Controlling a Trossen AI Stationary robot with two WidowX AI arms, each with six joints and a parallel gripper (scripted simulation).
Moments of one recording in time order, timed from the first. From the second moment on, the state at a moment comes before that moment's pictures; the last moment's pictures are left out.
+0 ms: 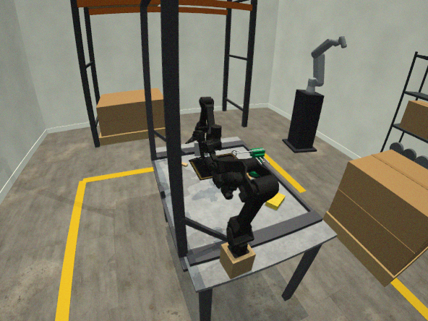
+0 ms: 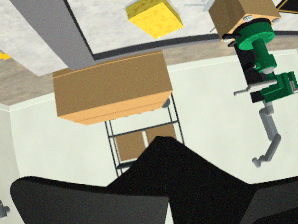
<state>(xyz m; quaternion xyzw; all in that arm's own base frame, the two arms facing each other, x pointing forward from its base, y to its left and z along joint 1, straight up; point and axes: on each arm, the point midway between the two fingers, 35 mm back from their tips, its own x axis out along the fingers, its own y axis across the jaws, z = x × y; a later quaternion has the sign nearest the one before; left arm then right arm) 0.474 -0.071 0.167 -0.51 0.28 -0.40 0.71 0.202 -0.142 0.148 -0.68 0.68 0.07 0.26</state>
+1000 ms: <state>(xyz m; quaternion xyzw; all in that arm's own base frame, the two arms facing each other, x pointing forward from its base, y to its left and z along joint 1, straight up) 0.457 -0.063 0.248 -0.39 0.14 -0.32 0.85 0.271 -0.157 0.103 -0.53 0.64 0.00 0.56</state>
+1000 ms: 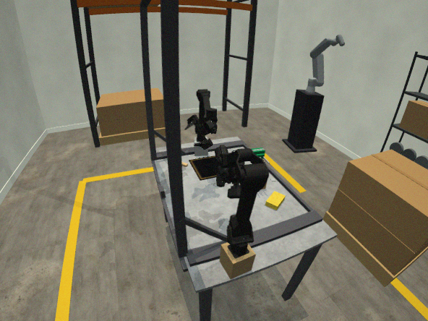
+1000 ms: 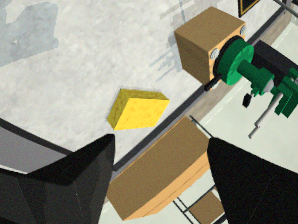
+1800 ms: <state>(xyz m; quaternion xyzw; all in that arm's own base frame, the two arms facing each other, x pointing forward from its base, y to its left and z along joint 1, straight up) 0.331 -0.007 0.324 -0.04 -0.02 -0.03 1.00 0.398 -0.252 0.143 -0.02 0.21 -0.05 0.98</state>
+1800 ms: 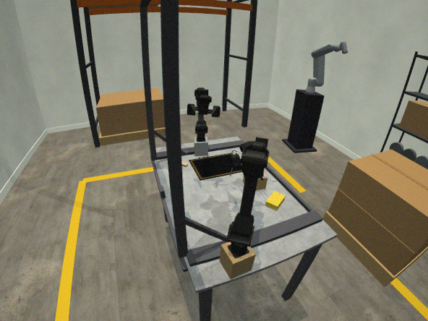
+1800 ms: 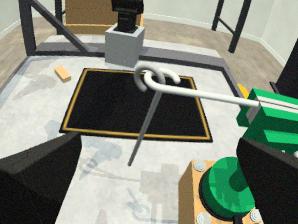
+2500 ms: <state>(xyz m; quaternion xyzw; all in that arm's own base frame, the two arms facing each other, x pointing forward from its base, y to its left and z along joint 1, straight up) 0.380 0.036 0.280 -0.01 -0.01 0.14 0.99 0.400 -0.263 0.150 0.01 0.18 -0.04 0.98</state>
